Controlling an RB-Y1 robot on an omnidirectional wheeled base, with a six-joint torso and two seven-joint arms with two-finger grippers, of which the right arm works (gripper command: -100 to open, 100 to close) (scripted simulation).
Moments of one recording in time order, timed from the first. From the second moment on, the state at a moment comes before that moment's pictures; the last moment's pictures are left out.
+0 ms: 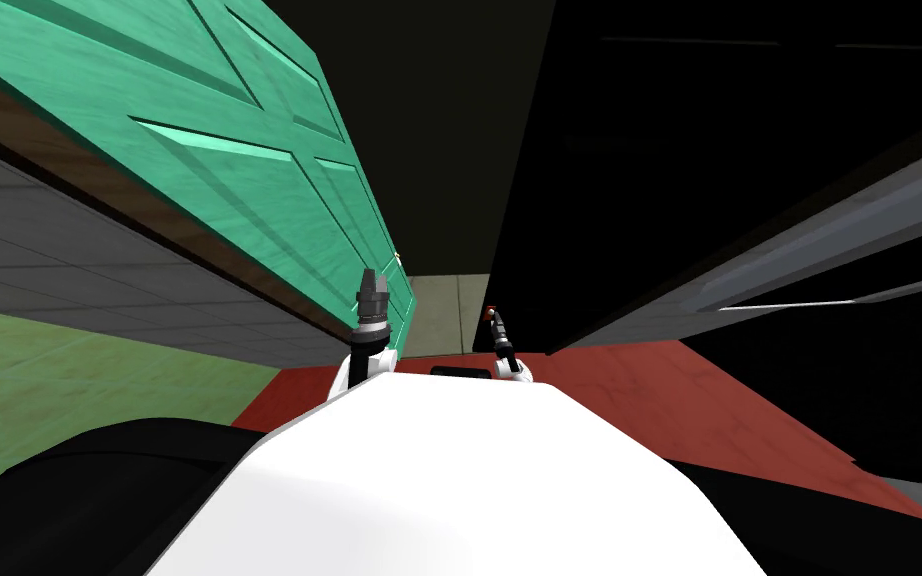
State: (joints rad) arm -0.10 -0.07 0.14 -0.71 -0.07 -0.79 -0.02
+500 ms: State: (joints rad) arm -0.10 -0.07 0.13 -0.70 -0.07 -0.79 -0.02
